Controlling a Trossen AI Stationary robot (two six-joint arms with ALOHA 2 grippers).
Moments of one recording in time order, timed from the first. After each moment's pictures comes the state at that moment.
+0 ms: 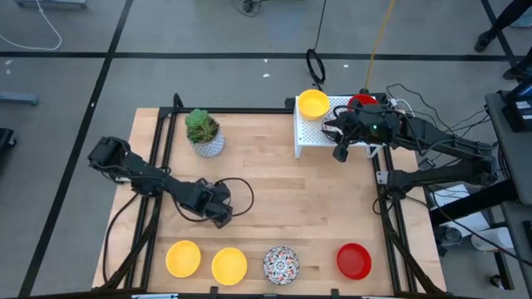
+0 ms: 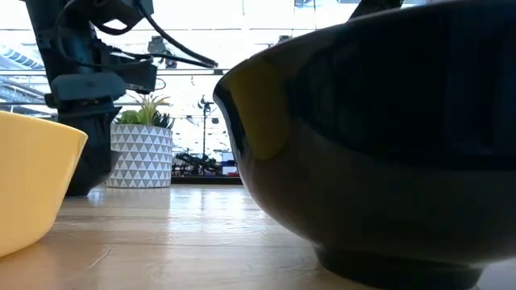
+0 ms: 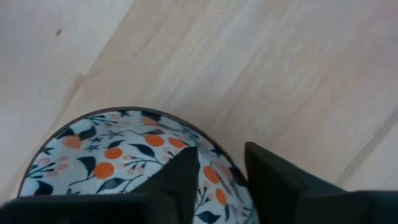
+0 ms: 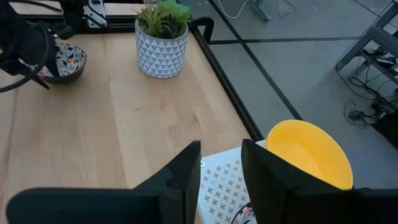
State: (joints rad) left arm -0.38 1.57 0.89 -0.78 -0.29 -0.97; right arm -0.24 1.00 1.17 -0.70 0.21 -0.09
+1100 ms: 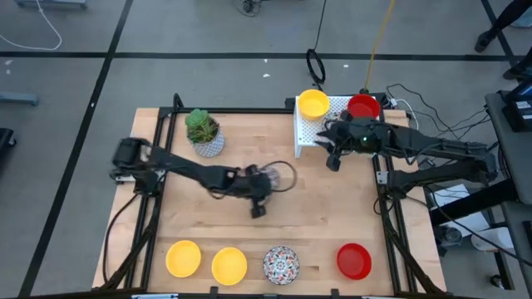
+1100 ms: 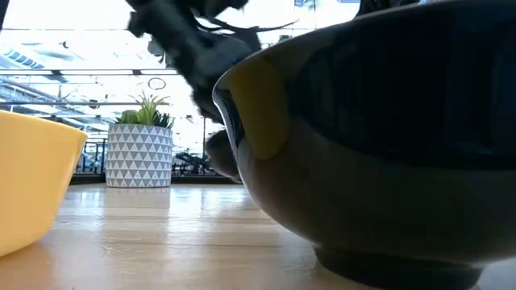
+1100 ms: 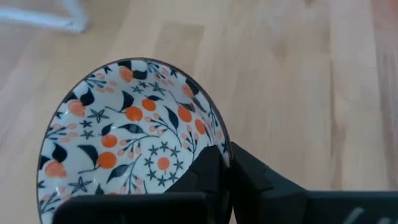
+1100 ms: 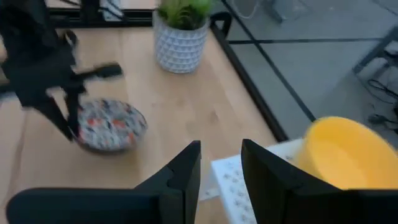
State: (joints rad) left arm -0.13 1.77 1.10 -0.18 -0.18 -0.24; right arm -0.17 1.00 1.02 -0.55 0.21 -0.06
